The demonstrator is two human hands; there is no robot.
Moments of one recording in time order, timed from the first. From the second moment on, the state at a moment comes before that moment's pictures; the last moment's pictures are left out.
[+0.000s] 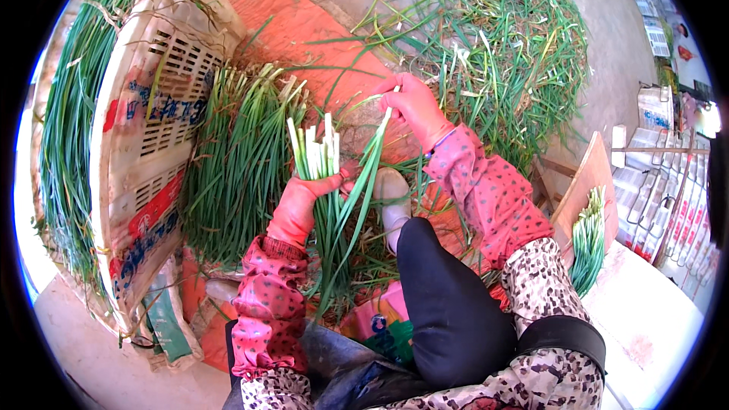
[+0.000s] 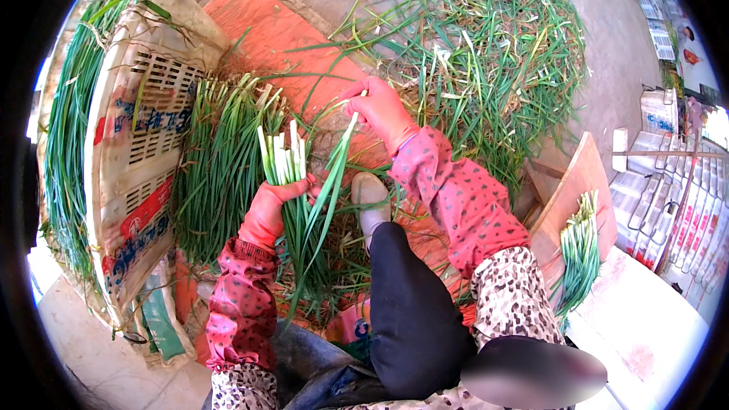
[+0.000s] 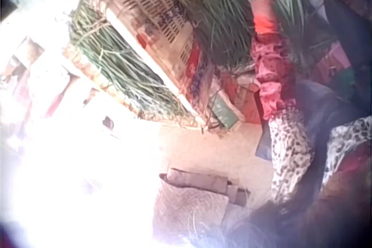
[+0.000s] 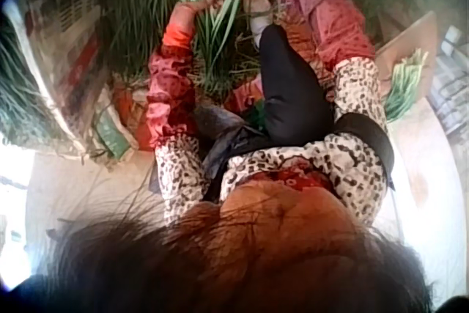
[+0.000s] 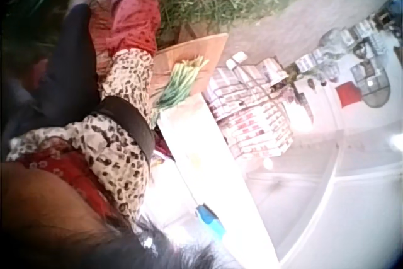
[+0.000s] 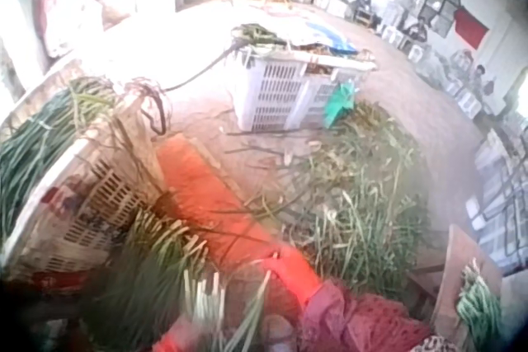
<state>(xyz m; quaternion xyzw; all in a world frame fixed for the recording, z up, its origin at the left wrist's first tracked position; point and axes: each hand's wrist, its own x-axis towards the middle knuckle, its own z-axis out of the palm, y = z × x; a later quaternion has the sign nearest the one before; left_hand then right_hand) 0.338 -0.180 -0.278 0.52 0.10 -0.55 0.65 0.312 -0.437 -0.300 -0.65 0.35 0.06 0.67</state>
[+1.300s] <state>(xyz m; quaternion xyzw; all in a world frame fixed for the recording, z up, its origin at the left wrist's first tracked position) 0.330 -0.193 -0.302 0.41 0.12 -0.60 0.67 0.325 -0.389 -0.278 -0.83 0.16 -0.01 0.53</state>
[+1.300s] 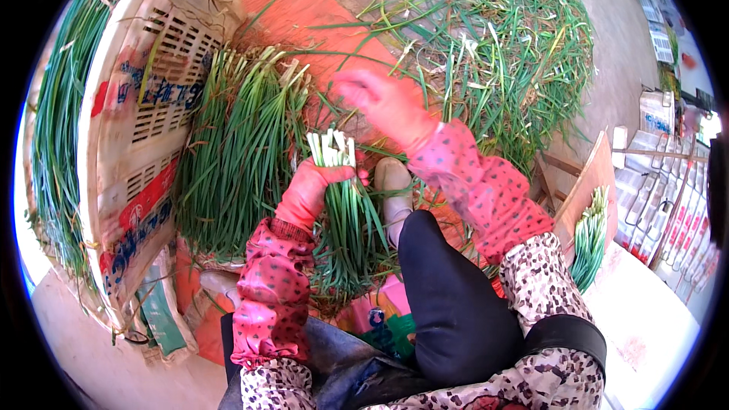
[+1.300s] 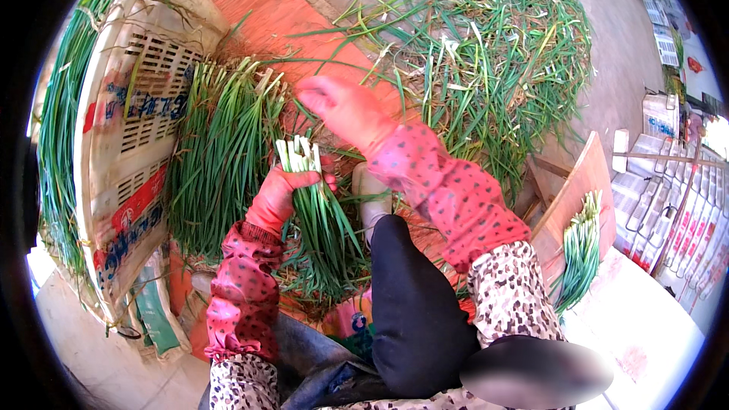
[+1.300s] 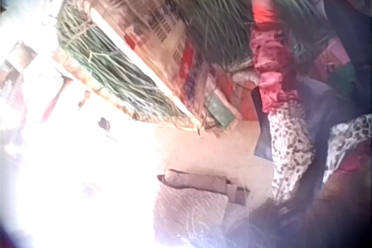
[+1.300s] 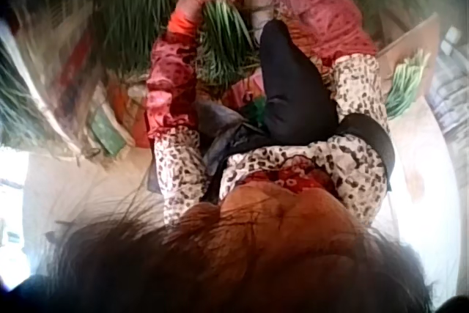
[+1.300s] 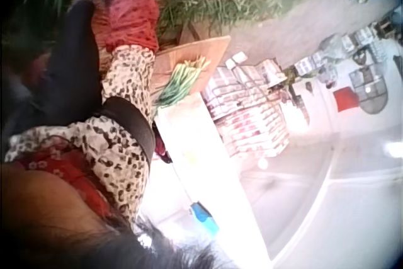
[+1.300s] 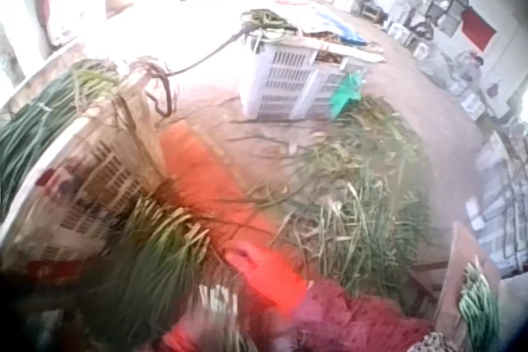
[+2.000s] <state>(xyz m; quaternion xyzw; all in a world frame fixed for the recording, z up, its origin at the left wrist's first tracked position) 0.341 -0.178 -0.306 0.43 0.08 -0.60 0.67 0.297 -0.385 -0.277 -0.74 0.19 0.16 0.62</state>
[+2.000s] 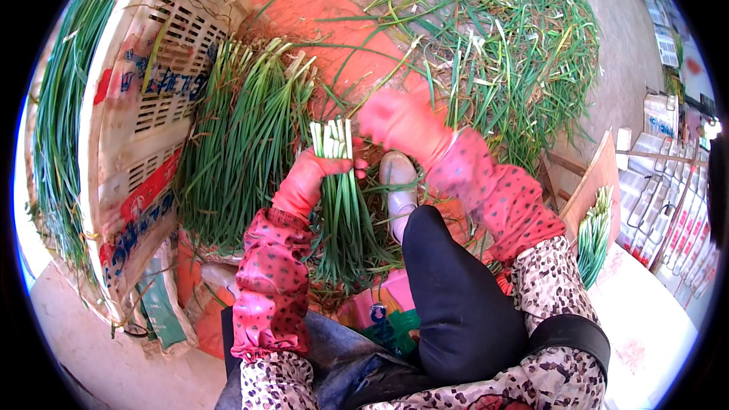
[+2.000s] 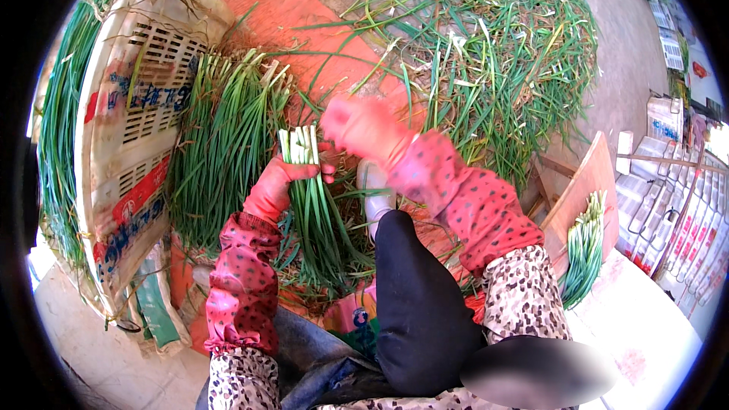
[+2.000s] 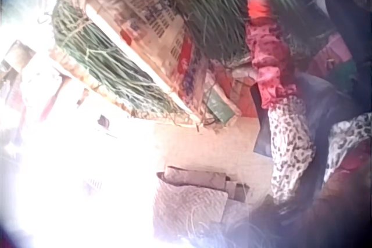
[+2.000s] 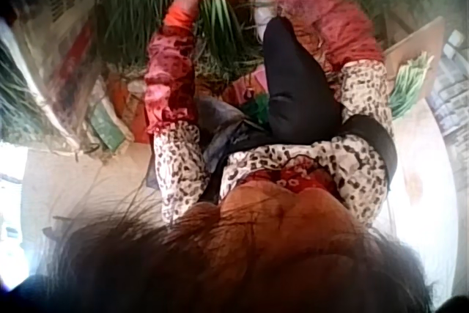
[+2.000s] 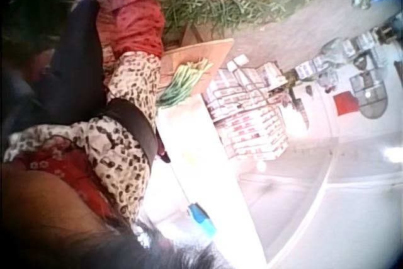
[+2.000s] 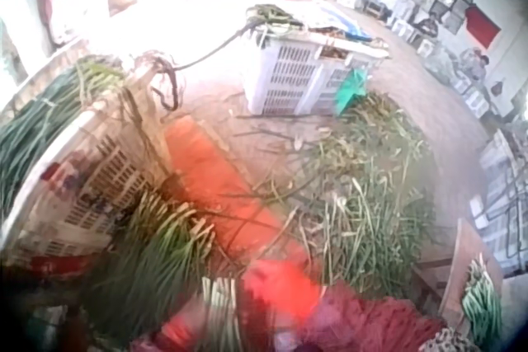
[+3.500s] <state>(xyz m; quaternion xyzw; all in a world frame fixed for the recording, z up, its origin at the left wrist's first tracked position) 0.324 -0.141 -0.179 0.89 -0.13 -0.02 0.43 0.326 -0.351 -0.188 -0.89 0.18 0.09 0.41</state>
